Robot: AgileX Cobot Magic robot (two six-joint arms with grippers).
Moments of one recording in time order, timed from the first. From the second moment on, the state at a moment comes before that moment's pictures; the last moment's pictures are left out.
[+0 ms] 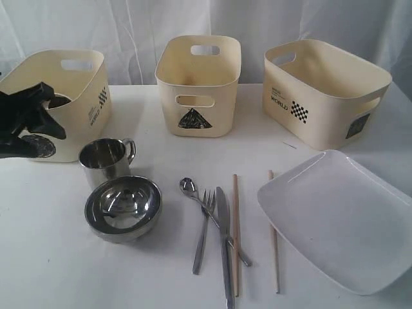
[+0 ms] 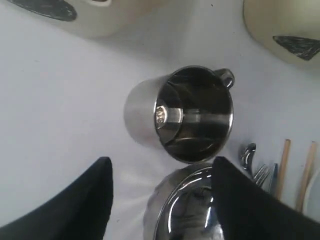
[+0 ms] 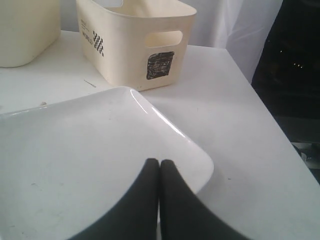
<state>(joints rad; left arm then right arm) -0.01 1.51 -1.01 -0.69 0.71 0.12 -0.20 0.00 0.00 0.02 0.35 -0.11</state>
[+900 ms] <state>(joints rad) -0.18 1.63 -1.00 -0.82 0.51 0.37 -0.20 0.00 0.00 0.02 0.35 -0.11</state>
